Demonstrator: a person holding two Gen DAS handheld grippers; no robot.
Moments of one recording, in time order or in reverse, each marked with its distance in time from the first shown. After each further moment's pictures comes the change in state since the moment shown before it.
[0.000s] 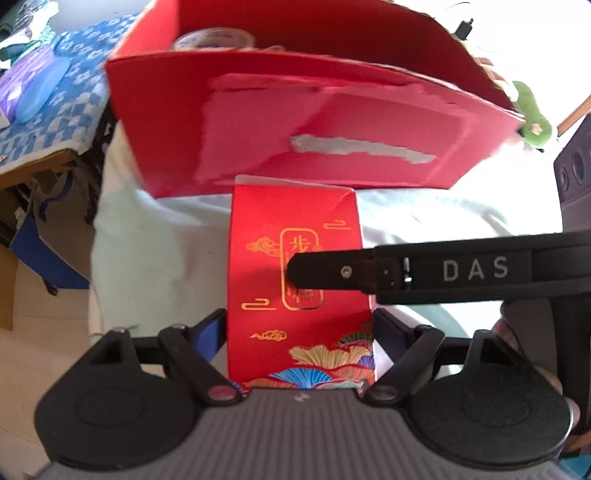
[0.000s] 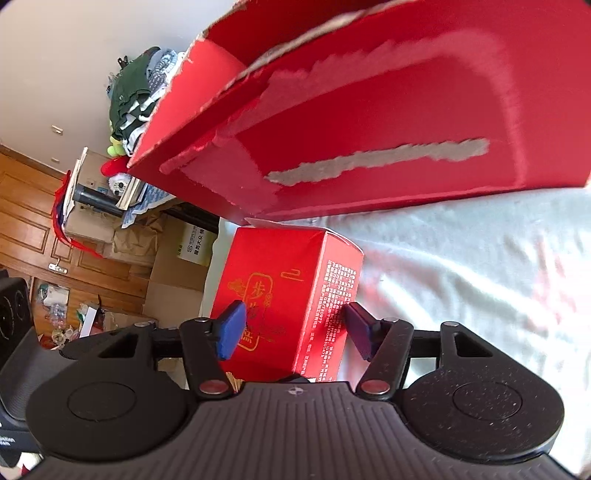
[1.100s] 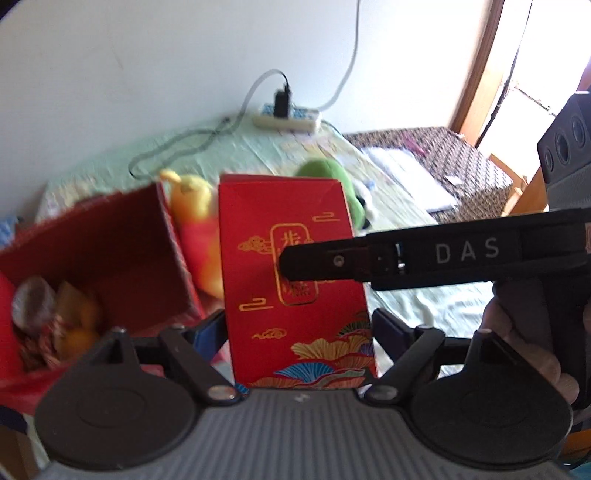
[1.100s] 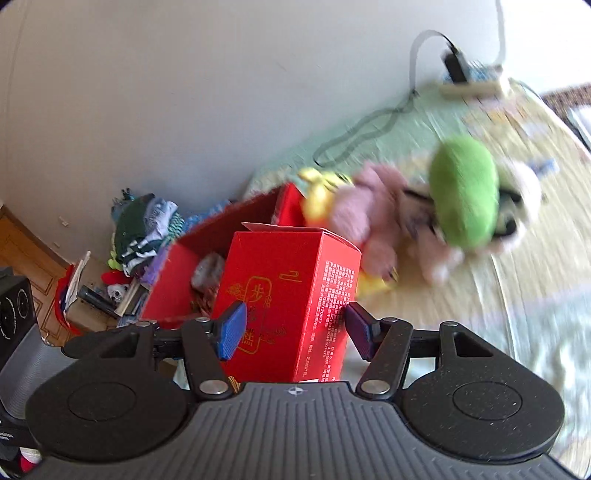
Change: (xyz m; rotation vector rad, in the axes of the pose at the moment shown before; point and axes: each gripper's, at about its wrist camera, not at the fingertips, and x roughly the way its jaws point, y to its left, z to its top) left arm -0.049 -0.227 0.095 0.346 -0.287 -0.089; right arm -0.220 -0.079 0.041 -0.074 -0.390 -0.050
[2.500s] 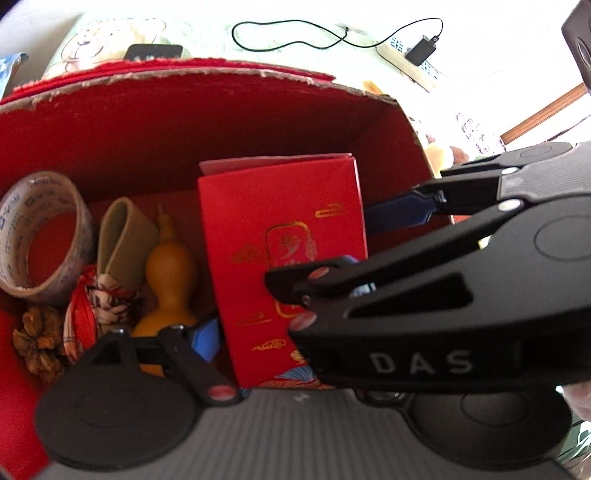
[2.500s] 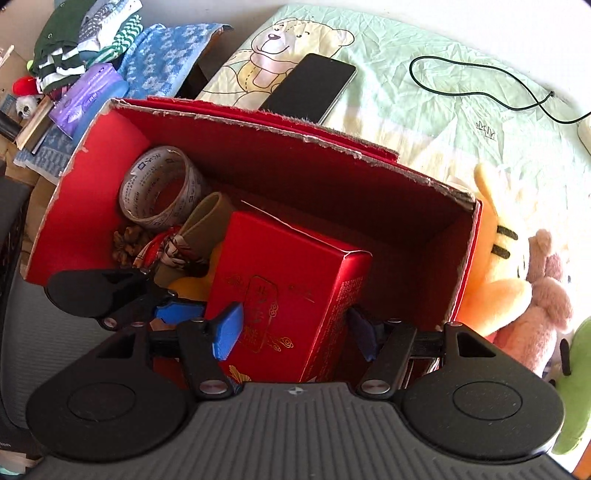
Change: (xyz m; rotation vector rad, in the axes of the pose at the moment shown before) left arm 0.109 0.218 0.004 -0.453 0.293 -0.150; right arm 0.256 0.114 0.064 -0.425 0.622 -0.324
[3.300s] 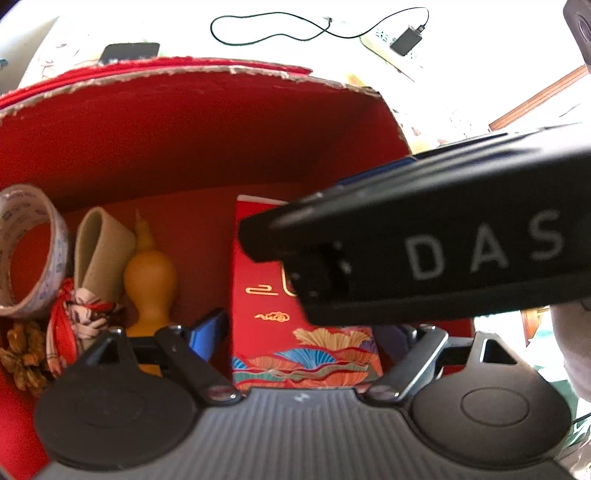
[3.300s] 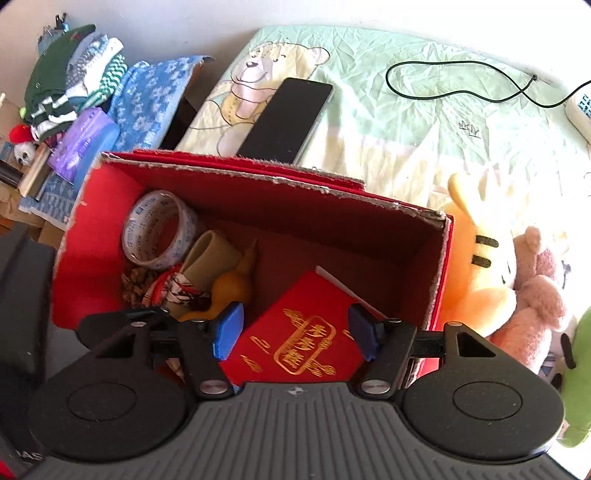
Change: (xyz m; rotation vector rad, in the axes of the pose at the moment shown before) left arm 0.018 -0.015 0.012 0.036 0.040 -0.039; right arm -0.012 -0.017 0.008 0.121 -0.058 0.061
